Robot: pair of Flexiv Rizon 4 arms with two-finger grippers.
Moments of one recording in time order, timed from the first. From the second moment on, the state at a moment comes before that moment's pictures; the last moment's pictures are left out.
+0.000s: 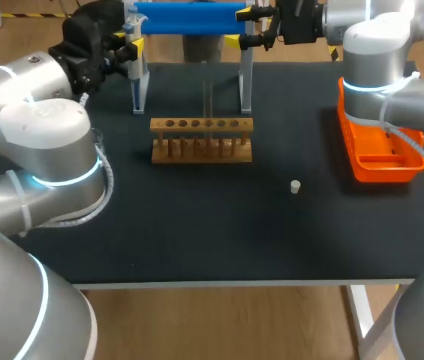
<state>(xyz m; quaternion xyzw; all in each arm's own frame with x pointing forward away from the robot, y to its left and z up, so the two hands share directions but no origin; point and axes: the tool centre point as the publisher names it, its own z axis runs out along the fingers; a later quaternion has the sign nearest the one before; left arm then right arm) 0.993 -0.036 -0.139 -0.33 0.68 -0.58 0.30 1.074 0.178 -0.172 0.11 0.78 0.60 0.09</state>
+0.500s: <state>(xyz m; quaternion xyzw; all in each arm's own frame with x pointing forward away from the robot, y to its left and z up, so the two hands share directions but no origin) 1.024 -0.057 -0.138 -0.36 0.66 -0.58 0.32 1.074 0.178 -0.172 0.11 0.78 0.60 0.09</state>
